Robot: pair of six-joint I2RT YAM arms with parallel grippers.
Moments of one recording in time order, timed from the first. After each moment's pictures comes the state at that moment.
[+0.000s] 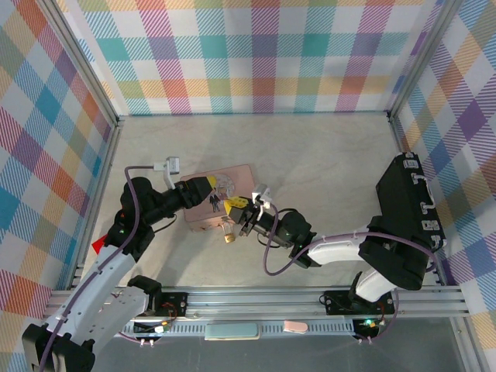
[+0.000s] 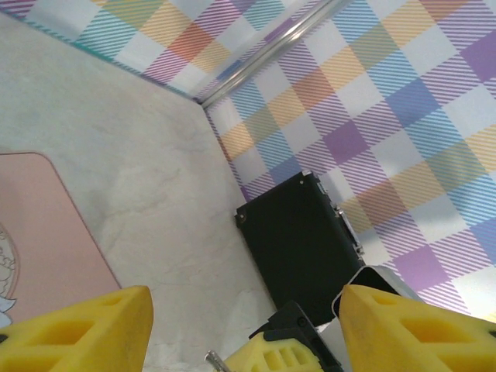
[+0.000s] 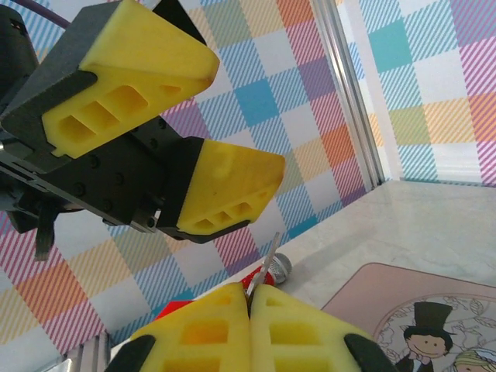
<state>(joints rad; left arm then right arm) -0.34 0.78 0.65 0.02 0.57 -0.83 1.07 1.53 0.53 1.21 0.00 0.37</state>
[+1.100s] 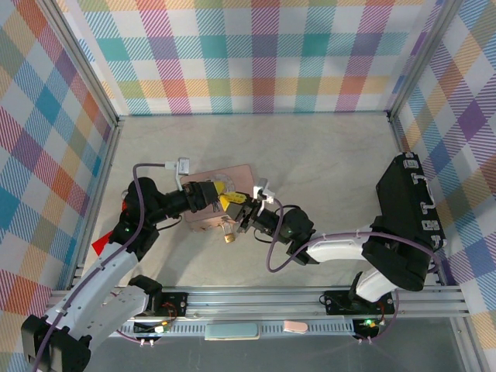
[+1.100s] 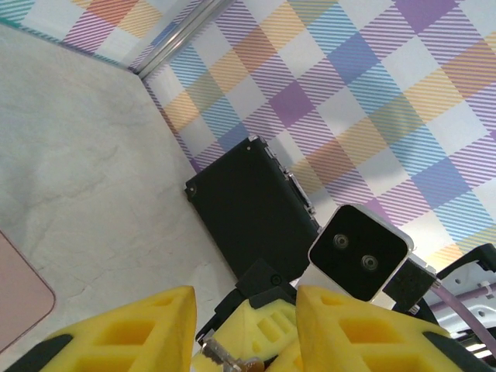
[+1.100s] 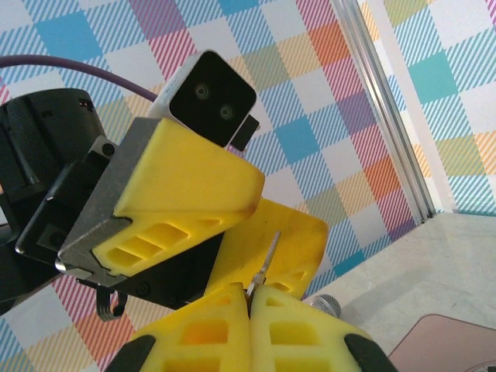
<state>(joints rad) -0.42 0.81 0.64 0.12 0.67 -0.84 1.06 1.51 0.57 1.26 -0.05 0.45</state>
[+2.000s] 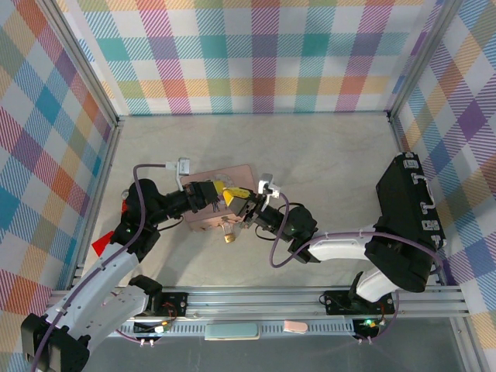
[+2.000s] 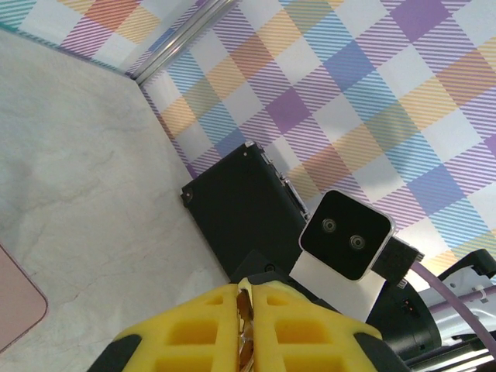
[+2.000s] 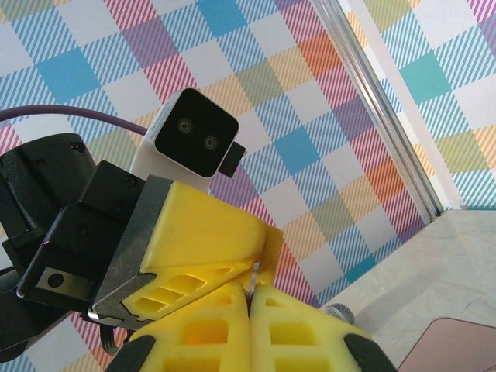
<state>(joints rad) -0.44 0.81 0.63 0.16 0.64 -0.87 1.03 1.50 0.57 1.28 -0.05 0.55</state>
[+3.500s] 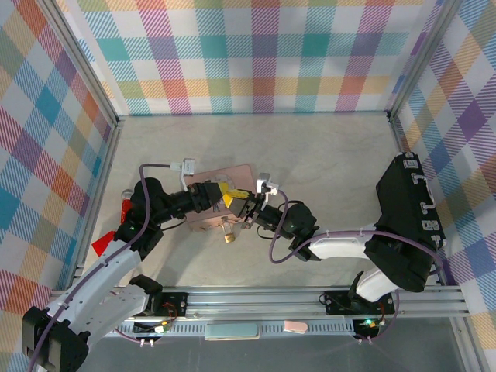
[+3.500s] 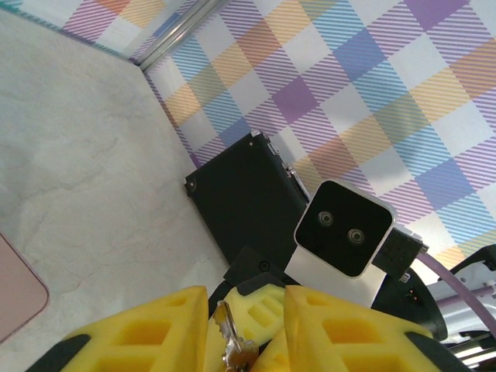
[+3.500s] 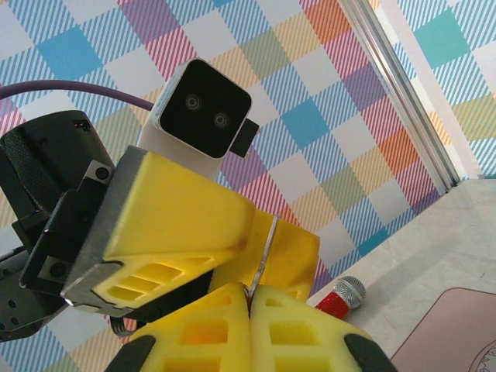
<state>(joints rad) -0.46 0.84 0.63 0.15 0.63 -0.86 1.01 1.50 0.57 1.23 -0.14 0.60</state>
